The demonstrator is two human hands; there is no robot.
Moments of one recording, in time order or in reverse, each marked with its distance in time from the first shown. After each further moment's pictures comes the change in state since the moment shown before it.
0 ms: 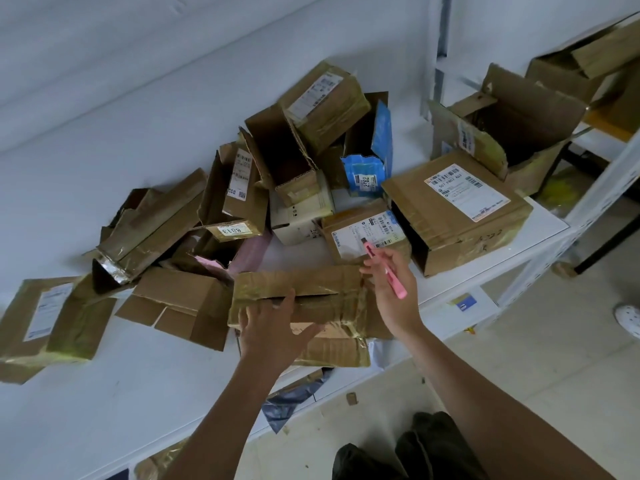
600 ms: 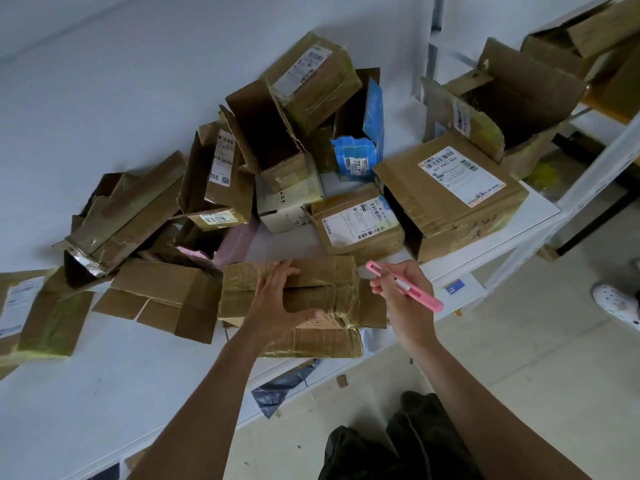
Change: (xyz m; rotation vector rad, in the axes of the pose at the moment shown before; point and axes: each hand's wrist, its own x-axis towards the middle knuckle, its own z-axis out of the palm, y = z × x) left_hand 0.045 -0.006 0.023 -0.673 -0.039 0.227; right_hand -0.024 0.014 -0.021 -0.011 0.154 0.124
